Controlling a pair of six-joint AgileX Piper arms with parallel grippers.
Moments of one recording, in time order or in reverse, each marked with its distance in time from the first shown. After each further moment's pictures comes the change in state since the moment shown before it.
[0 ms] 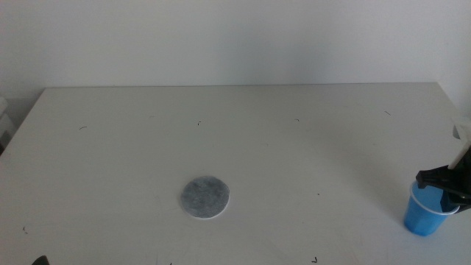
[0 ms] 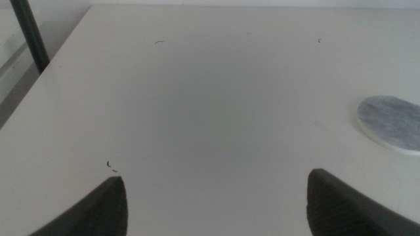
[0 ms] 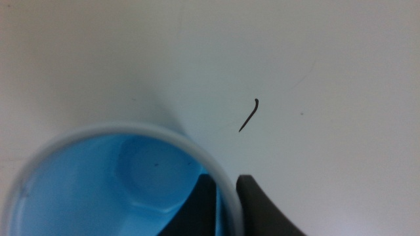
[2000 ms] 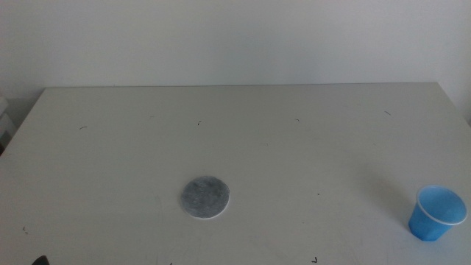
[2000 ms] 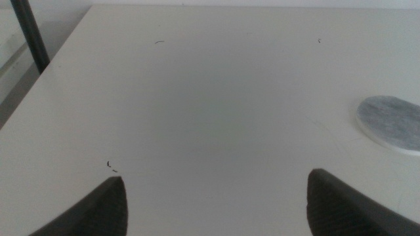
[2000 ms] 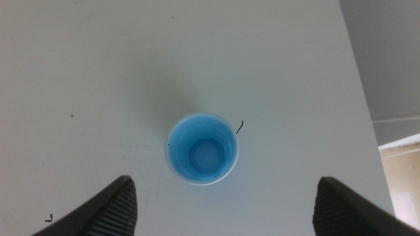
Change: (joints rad) left arm 0.000 0.000 0.000 0.000 0.000 0.000; right arm 0.000 -0.666 -0.064 0.022 0.255 -0.003
